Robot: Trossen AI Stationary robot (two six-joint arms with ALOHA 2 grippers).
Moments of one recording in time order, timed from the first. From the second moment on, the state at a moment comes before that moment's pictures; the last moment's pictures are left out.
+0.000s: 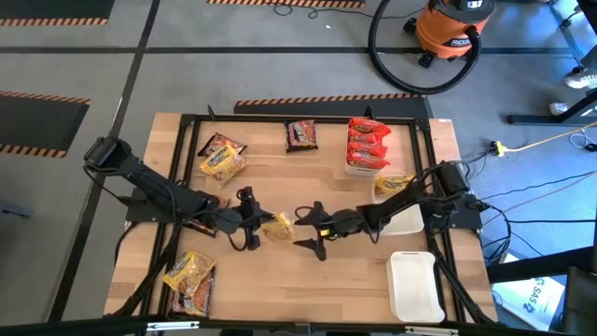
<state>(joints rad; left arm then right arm) -0.41 1.31 0.58 0.20 -0.57 -0.35 0.26 1.94 0.77 0.88 0.11 0.34</state>
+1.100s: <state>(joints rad) -0.38 1.33 0.58 0.30 -0.65 -0.35 0.26 1.94 0.82 0.82 0.23 0.32</state>
